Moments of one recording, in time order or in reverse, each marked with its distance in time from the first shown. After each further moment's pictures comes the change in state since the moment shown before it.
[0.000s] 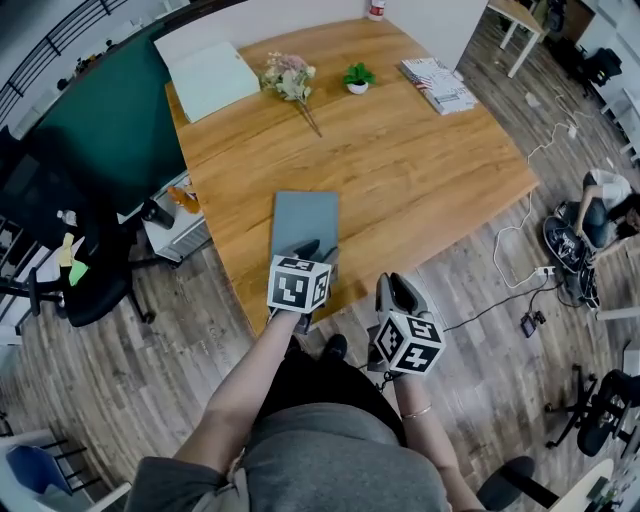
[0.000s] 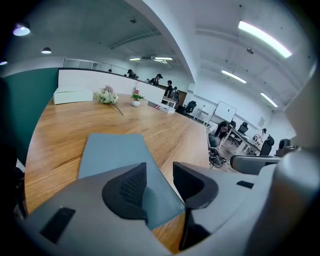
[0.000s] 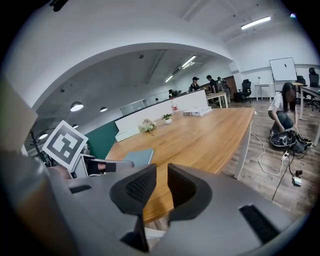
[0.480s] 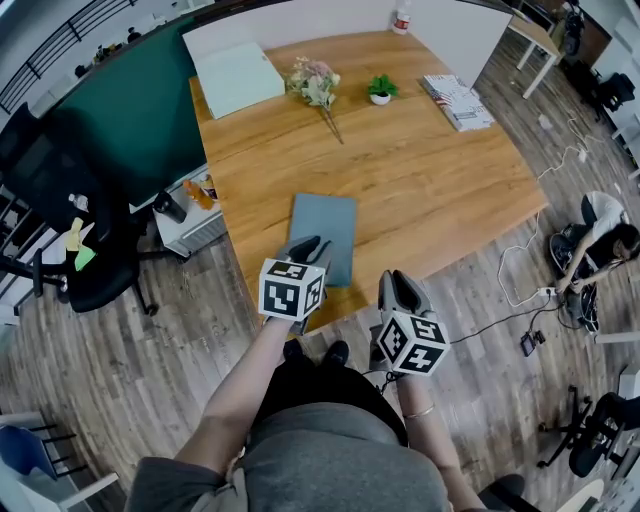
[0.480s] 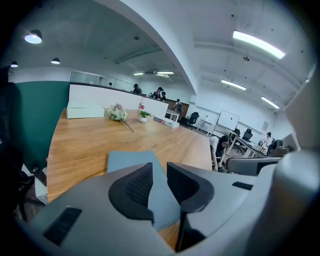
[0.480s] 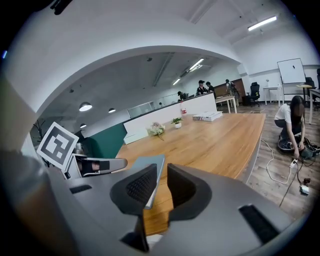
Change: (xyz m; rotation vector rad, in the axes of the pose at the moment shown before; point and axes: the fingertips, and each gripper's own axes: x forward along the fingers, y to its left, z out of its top) left arm -0.049 0.027 0.027 0.002 -0.158 0.046; right arm 0.006 0.037 0.019 -0.052 -0.033 0.075
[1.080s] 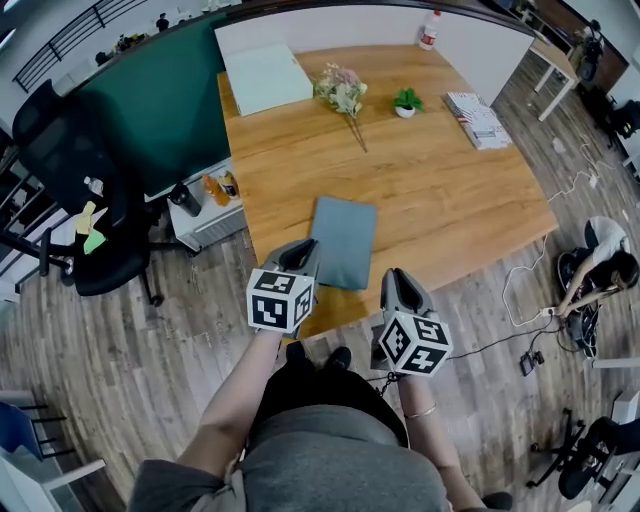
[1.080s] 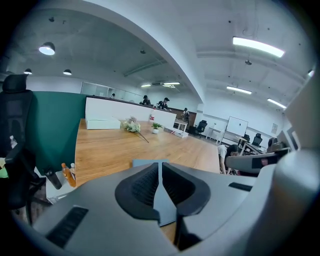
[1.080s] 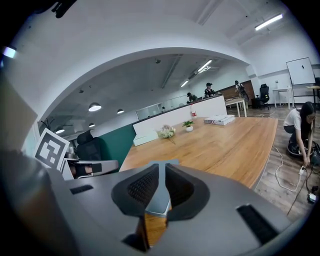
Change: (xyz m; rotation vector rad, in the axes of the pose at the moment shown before) left arm -0.056 0.040 0.011 -0.010 -0.128 0.101; right arm 0.010 0.040 0.013 -0.050 -0.026 0.084
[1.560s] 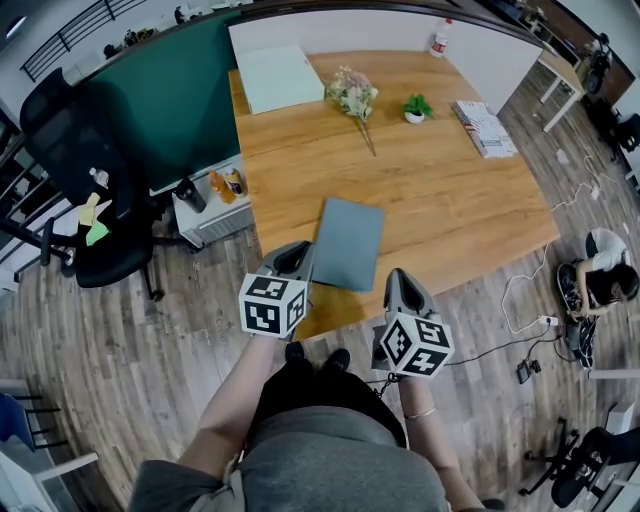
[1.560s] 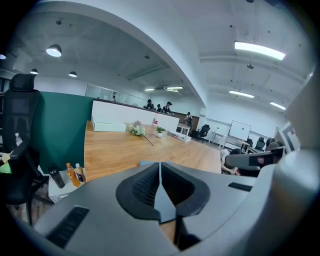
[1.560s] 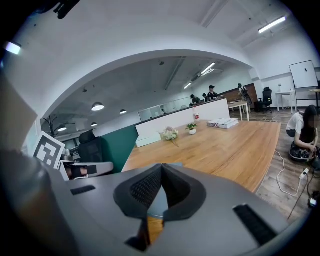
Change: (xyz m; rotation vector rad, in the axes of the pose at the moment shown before) left arm -0.023 0.018 0.002 -0.027 -0.050 0.028; right arm 0.001 0.013 0.007 -0.033 -0.020 0.017
